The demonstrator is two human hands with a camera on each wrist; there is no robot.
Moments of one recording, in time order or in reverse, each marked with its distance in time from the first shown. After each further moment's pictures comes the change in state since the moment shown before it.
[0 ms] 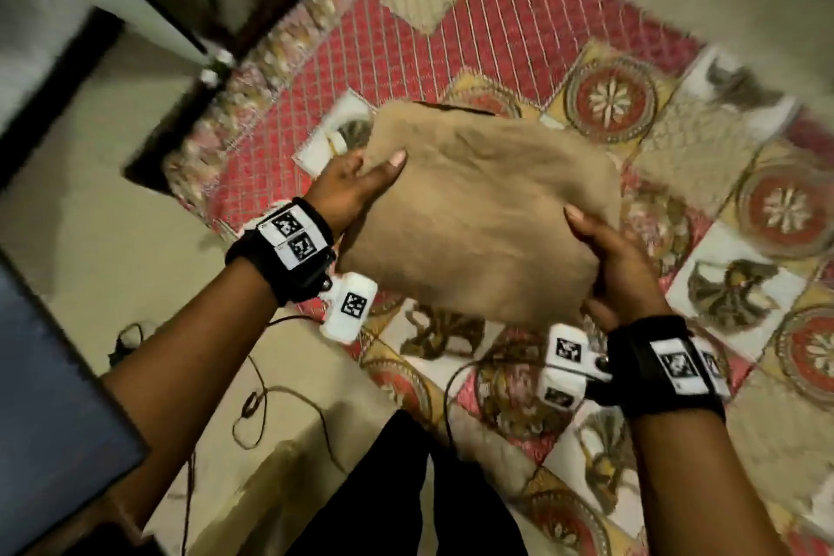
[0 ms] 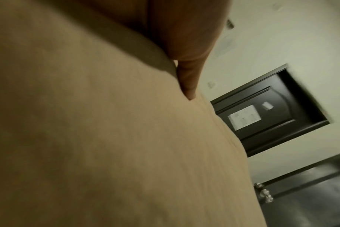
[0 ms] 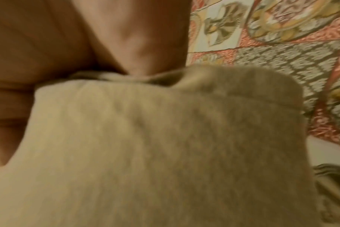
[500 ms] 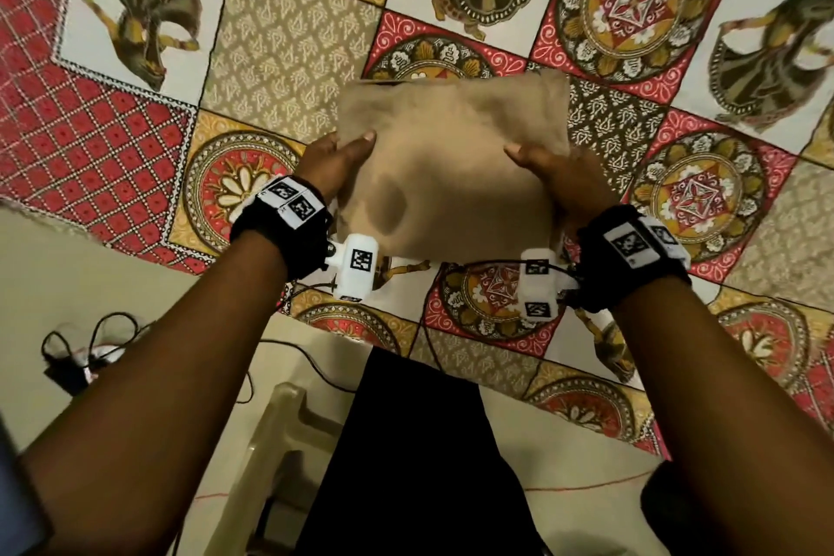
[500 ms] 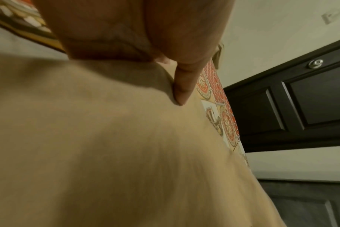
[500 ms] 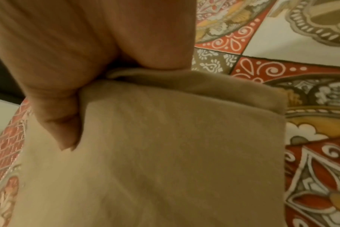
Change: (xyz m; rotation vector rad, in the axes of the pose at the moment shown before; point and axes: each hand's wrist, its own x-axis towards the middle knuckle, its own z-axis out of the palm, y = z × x) left_hand 0.106 -0.238 0.089 0.074 -0.037 -0.425; right_hand 0.100 0.164 -0.148 -0.291 0.386 0.149
